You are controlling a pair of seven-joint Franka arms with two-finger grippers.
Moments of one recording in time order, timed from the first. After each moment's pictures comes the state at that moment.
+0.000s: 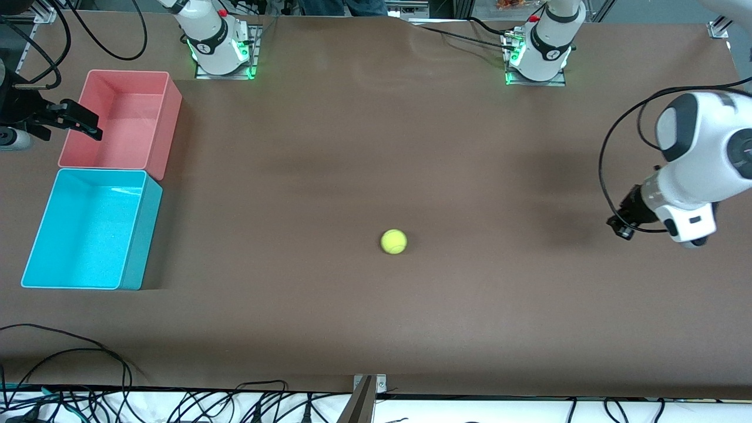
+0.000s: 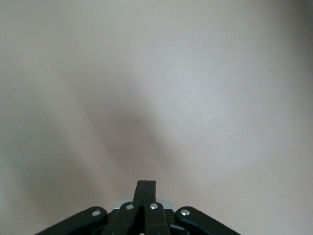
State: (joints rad) left arm 0.32 0.27 -0.32 -1.80 0.13 2.05 -1.09; right arm -0.01 -0.03 -0.01 -1.68 -0.03 1.59 -0.05
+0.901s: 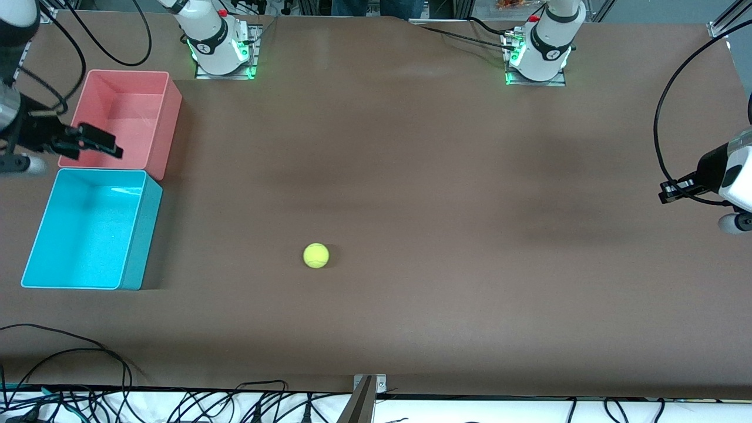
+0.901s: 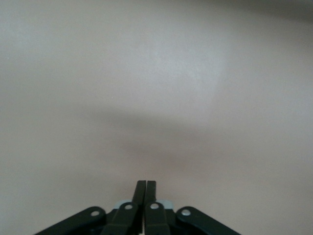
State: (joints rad) left arm 0.31 0.26 -0.33 -1.40 0.10 1.58 -0.24; right arm -0.02 0.06 -0.03 -1.68 0.14 1.68 -0.05
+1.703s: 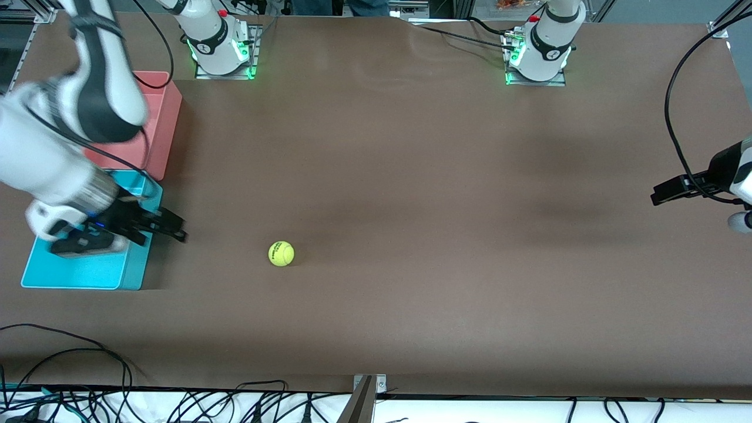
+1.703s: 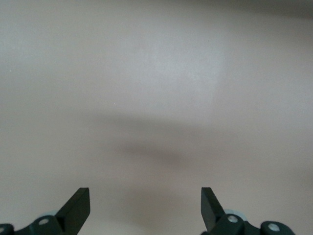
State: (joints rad) left arm 0.31 0.27 -0.32 -1.36 0.10 1.57 -0.17; right arm 0.15 0.35 -0.02 -1.68 0.20 2.28 -0.05
